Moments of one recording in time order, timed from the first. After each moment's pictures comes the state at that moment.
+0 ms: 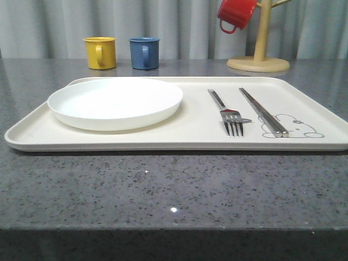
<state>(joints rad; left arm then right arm) -0.20 0.08 -0.32 -0.08 0.32 0.15 -0.25 1.83 -1.68 0.02 1.24 -0.16</state>
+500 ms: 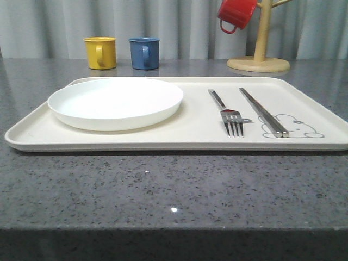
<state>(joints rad) -0.20 0.08 -0.32 -0.08 0.32 0.15 -0.25 1.94 -1.68 0.06 1.24 -0.17</state>
